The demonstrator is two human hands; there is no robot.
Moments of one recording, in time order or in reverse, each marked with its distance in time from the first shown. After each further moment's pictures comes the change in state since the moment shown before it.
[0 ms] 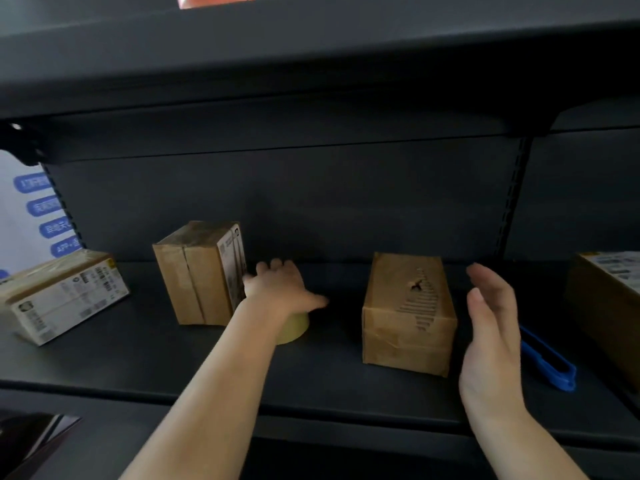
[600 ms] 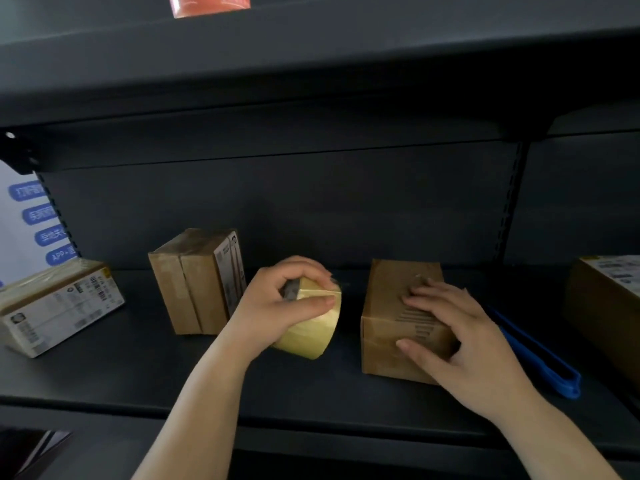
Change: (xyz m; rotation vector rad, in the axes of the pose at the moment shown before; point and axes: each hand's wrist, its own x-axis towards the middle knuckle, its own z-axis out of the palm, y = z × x) left_hand -0.055 -0.018 -0.011 -1.172 0.114 0.637; right_hand 0.015 -0.008 -0.008 -0.731 -0.512 -0.380
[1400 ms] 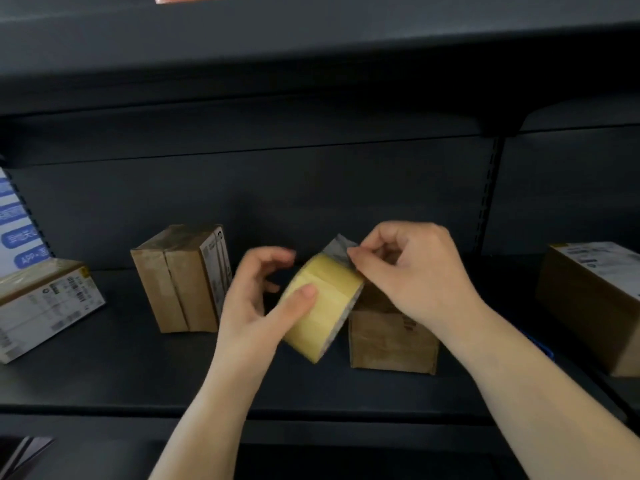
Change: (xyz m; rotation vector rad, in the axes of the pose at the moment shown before) left_hand -0.035 0.017 0.015 -0.136 0.242 0.087; right_hand 0.059 -0.081 -0.018 0.132 0.087 0.022
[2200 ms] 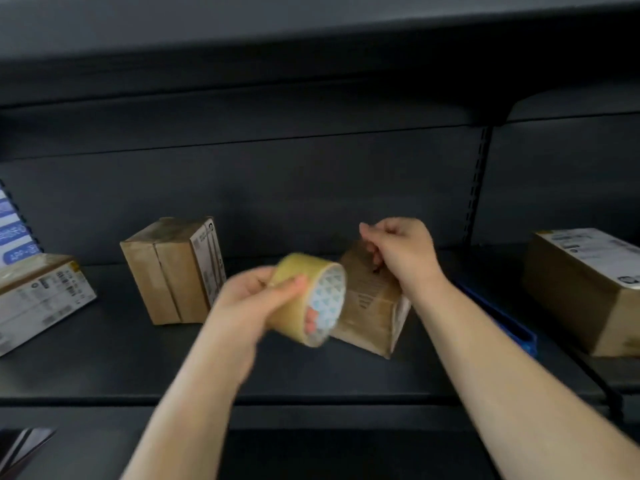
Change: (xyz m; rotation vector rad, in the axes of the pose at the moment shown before) left_hand -0.003 0.015 0.009 -0.203 -0.018 -0.412; right_hand 0.026 0.063 0.031 0.254 0.109 0.478
